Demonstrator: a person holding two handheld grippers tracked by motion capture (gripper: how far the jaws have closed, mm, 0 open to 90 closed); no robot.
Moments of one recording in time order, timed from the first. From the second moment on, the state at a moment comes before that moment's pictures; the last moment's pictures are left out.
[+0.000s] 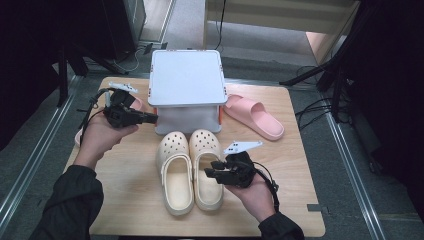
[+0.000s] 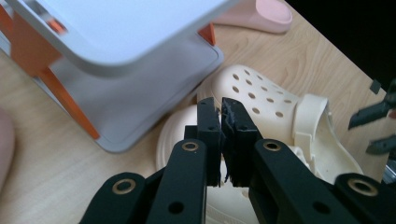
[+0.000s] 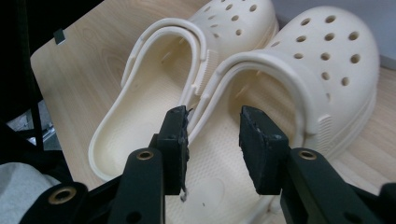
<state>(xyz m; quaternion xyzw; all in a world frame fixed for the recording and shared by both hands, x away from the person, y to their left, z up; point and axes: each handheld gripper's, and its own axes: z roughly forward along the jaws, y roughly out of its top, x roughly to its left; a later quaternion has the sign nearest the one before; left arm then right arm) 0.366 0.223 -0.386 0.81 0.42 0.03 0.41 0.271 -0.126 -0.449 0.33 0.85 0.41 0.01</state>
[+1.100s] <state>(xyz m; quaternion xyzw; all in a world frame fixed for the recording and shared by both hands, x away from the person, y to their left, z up) 0.423 0.230 -0.374 0.82 0.42 0.06 0.38 0.271 -0.066 -0.490 0.43 0.82 0.37 0.04</state>
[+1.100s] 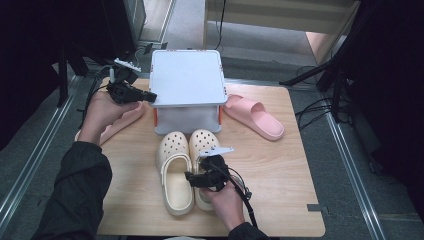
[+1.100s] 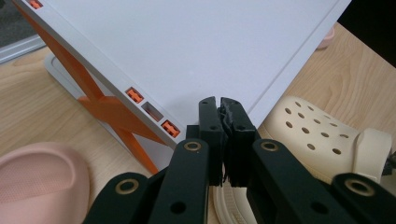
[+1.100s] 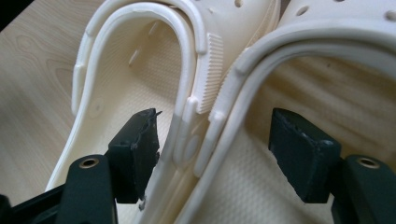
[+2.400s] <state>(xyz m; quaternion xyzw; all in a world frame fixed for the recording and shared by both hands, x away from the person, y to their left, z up) 0.421 0.231 -0.375 0.81 0.42 0.06 0.39 0.290 -0.068 -0.484 0.44 0.83 0.34 0.05</state>
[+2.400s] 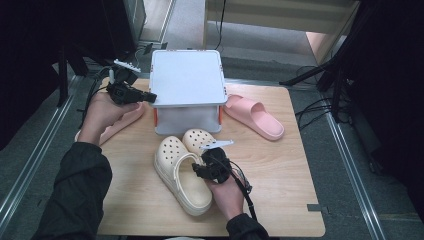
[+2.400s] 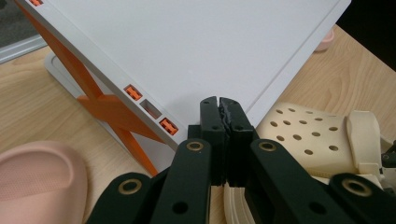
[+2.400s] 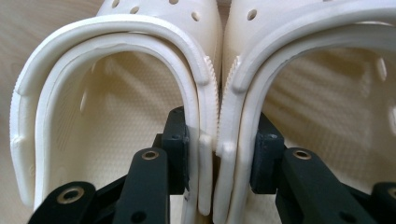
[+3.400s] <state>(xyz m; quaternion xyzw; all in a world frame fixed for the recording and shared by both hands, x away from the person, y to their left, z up) 0.422 0.233 -0.376 0.81 0.43 0.05 0.40 0.397 -0.042 -0.460 0.46 0.81 0.34 0.11</state>
